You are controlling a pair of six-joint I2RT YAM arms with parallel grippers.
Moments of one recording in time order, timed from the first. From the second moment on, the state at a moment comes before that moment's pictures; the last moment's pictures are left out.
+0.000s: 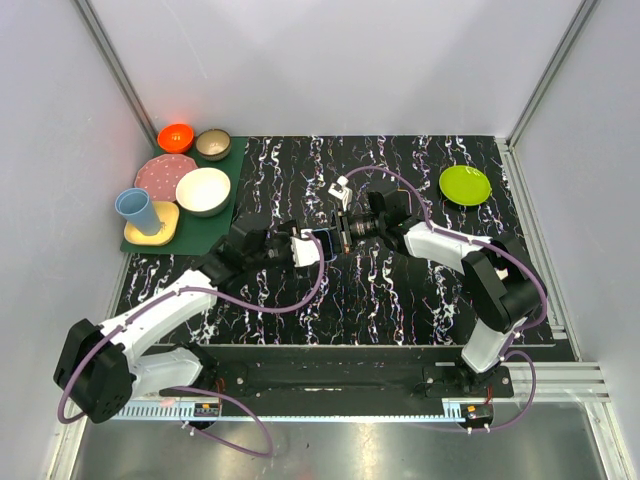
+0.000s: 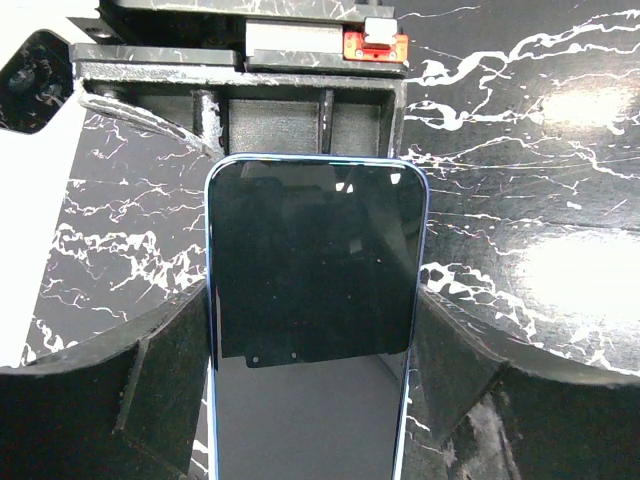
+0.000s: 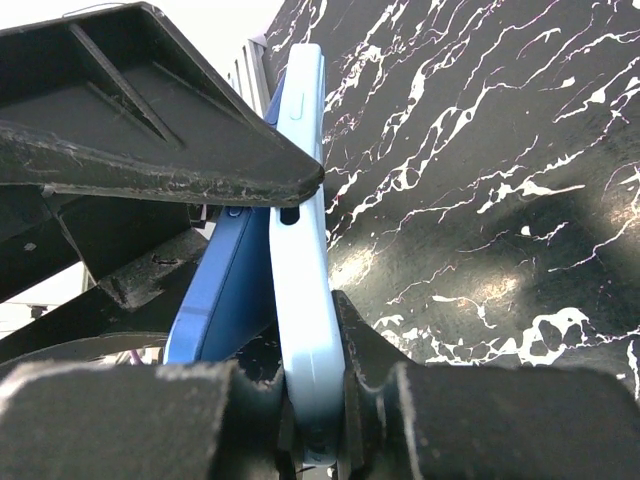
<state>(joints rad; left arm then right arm) -0.64 1.13 0.73 -0.06 0.44 0.75 0.56 1.74 1.04 0.21 -0.98 0.51</state>
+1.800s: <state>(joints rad) -0.51 1.15 0.77 0.03 0.75 0.41 0.57 1.63 0.98 0.24 -0.85 0.41</state>
